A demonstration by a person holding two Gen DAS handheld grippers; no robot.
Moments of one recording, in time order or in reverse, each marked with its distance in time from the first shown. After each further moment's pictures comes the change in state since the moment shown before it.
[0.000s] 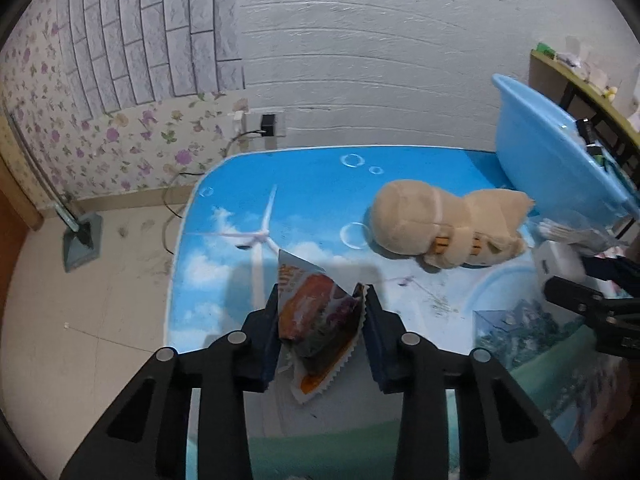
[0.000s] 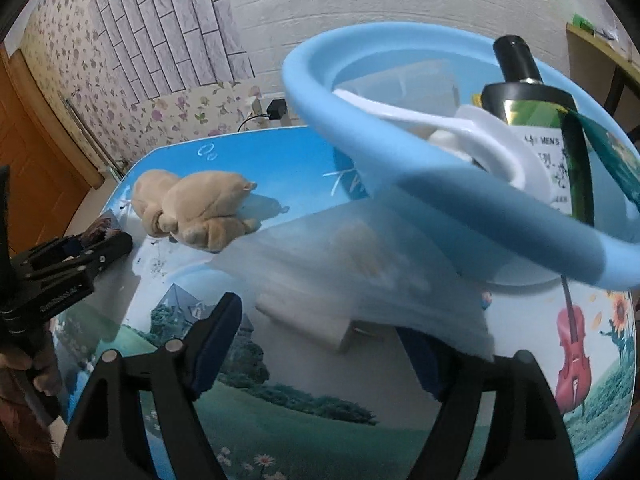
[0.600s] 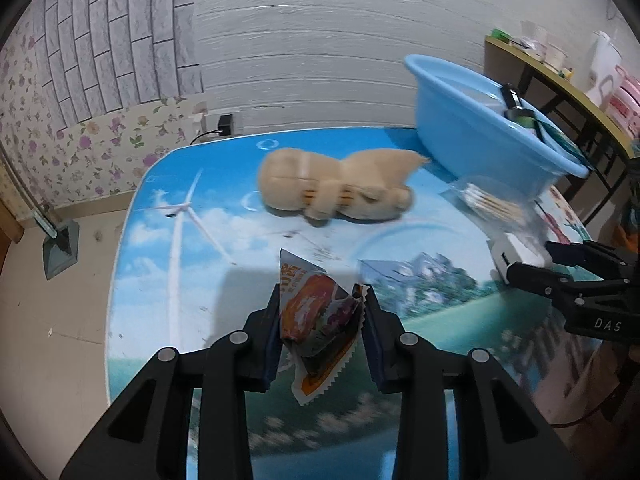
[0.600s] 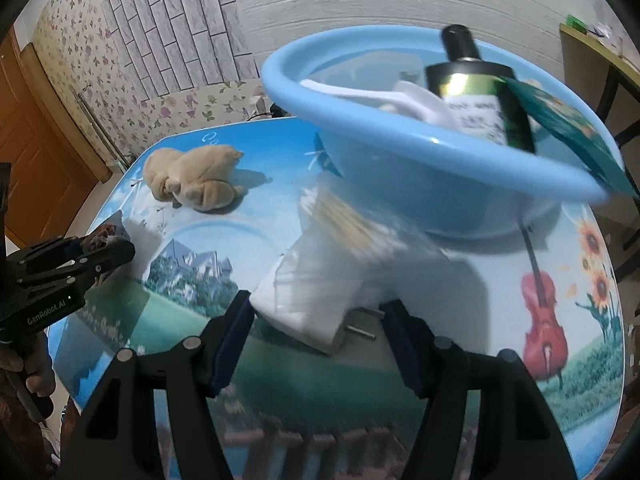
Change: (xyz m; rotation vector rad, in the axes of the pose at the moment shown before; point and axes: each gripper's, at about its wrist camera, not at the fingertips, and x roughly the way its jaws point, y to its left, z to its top) left arm -0.034 -0.062 -0.031 0.067 -0.001 -0.076; right arm -0.032 -0.027 -0.029 -0.018 -0.003 0.042
